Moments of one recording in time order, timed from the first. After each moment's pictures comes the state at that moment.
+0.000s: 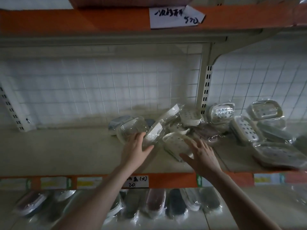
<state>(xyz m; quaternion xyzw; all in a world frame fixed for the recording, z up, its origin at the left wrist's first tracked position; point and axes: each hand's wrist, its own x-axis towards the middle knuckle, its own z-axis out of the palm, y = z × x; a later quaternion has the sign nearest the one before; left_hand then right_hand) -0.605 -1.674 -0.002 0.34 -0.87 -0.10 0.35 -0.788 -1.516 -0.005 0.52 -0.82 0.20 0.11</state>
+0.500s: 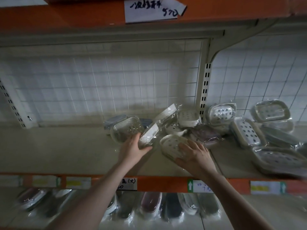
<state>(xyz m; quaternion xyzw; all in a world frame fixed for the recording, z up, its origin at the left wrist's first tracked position) -0.636 -1.672 -0.004 0.41 -0.84 -0.14 0.33 -0.809 -1.516 -0.005 0.56 -0.80 0.21 0.08</state>
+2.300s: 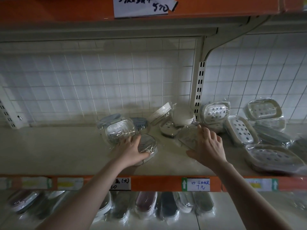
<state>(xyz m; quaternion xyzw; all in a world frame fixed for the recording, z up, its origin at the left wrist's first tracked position) -0.640 -1.667 0.007 0.44 -0.89 -0.07 0.05 -0.861 -1.511 0.002 0.47 -0.85 0.15 0.17</state>
